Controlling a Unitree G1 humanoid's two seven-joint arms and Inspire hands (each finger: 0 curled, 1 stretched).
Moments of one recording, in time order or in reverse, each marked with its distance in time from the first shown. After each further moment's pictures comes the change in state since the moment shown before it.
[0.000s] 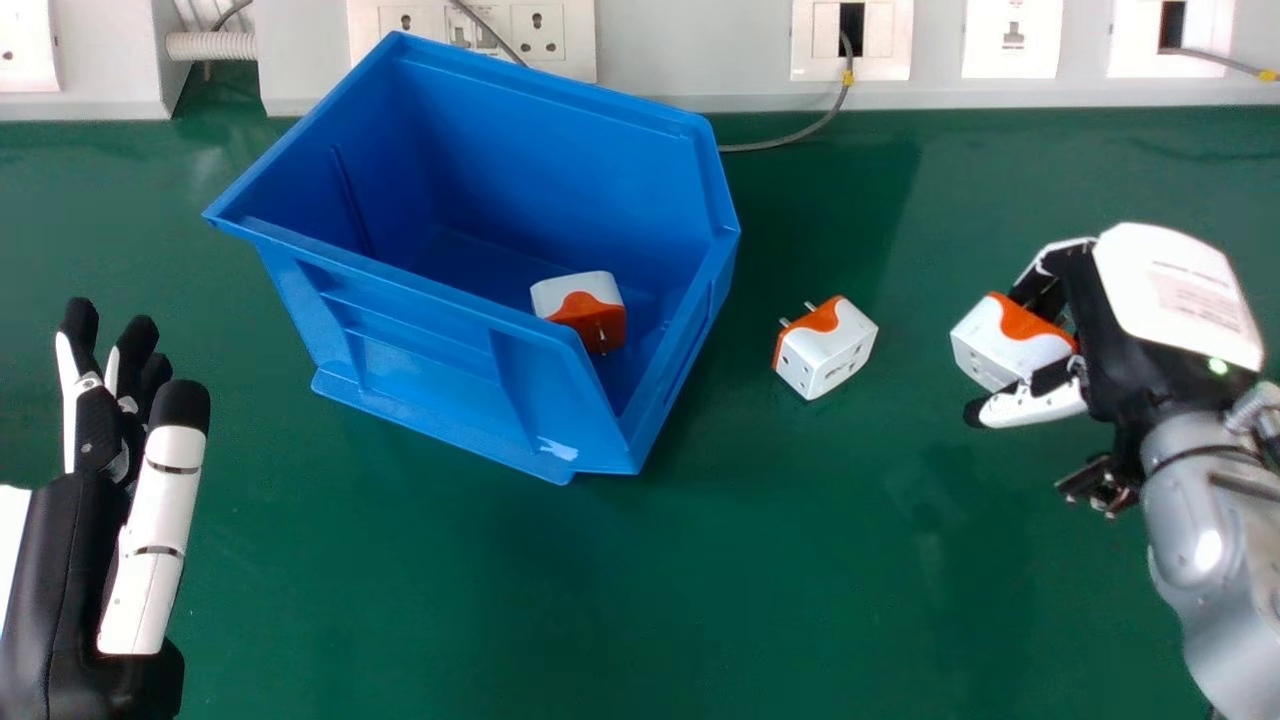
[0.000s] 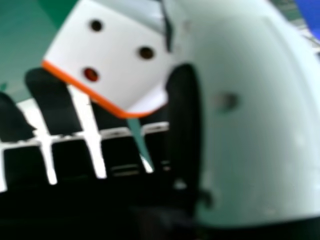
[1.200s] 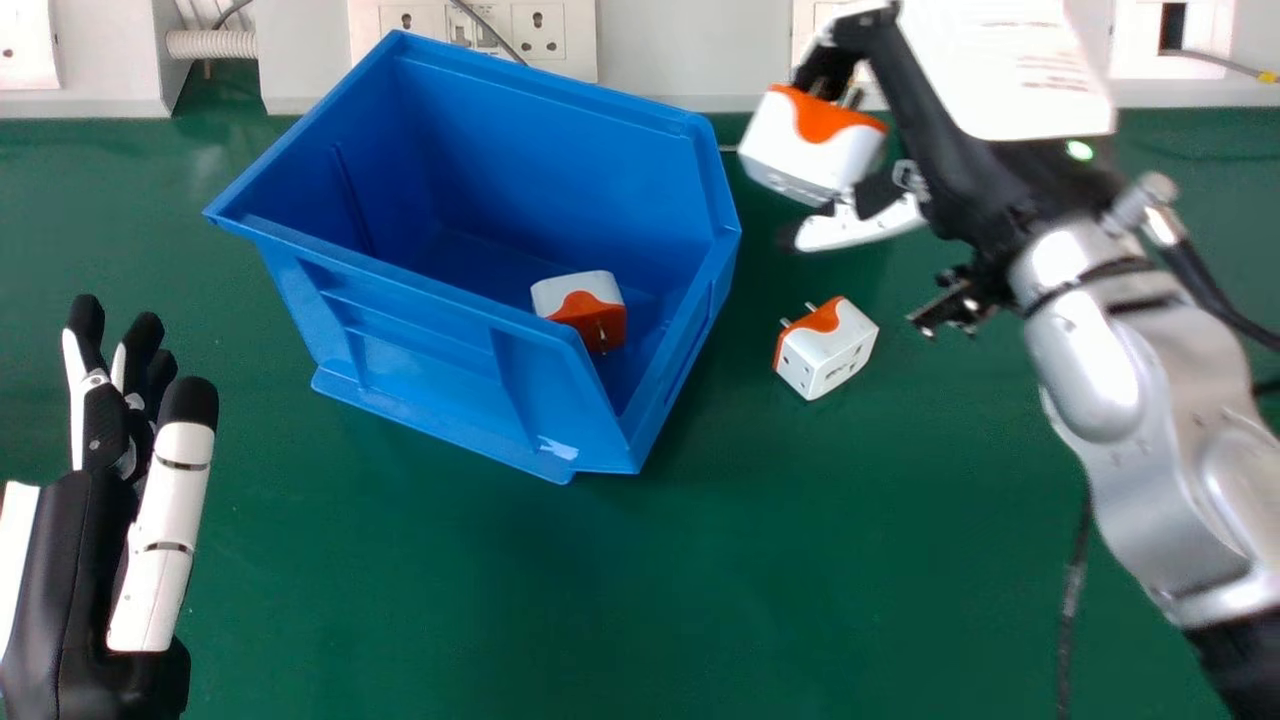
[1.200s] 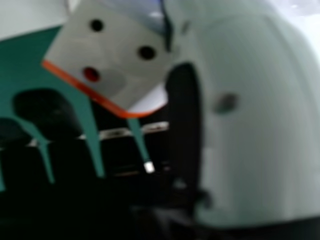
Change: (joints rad) left arm 0.000 -0.007 -0.008 0.000 0.021 -0.006 0.010; right arm -0.311 0.136 0.040 -0.144 -0.133 -0.175 0.168
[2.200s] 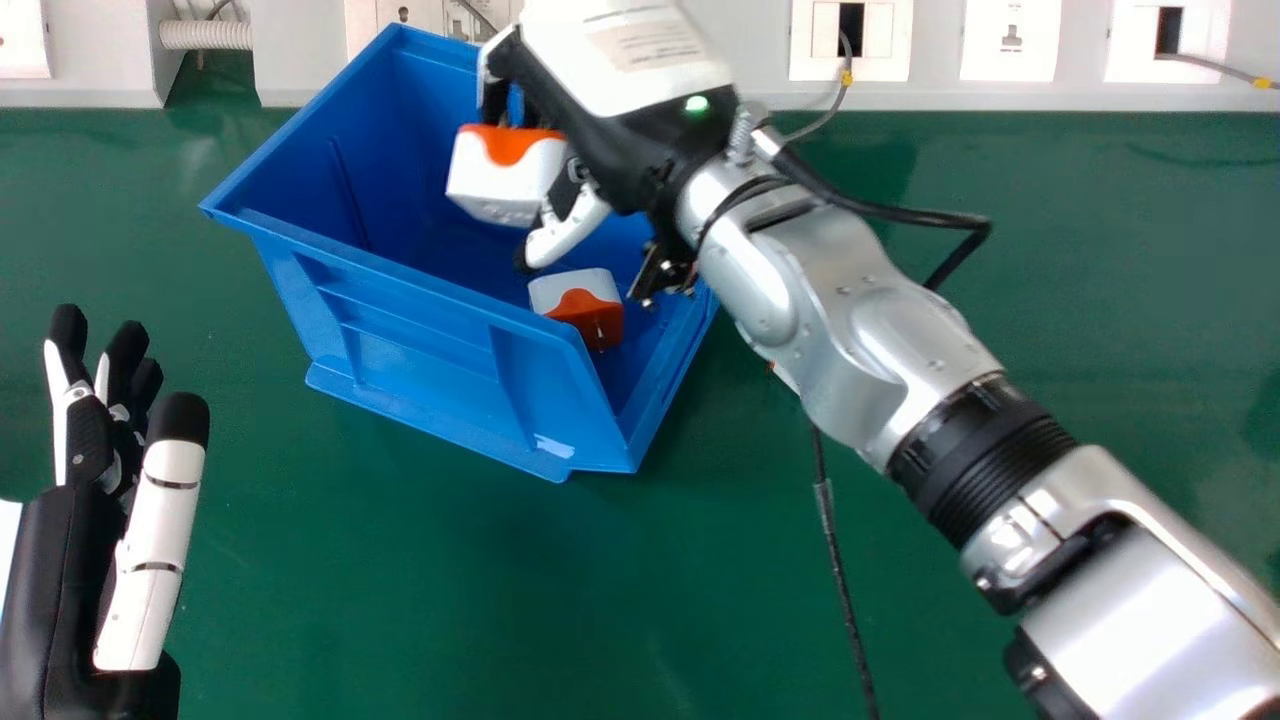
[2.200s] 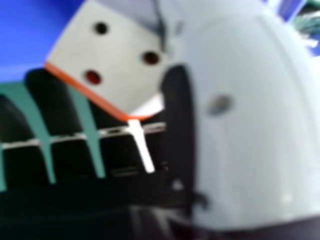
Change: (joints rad) left arm 0.028 -0.010 0.000 0.003 -0.017 -0.044 -0.003; right arm -0.472 0.376 0.272 0.779 -0.052 -0.136 -0.119
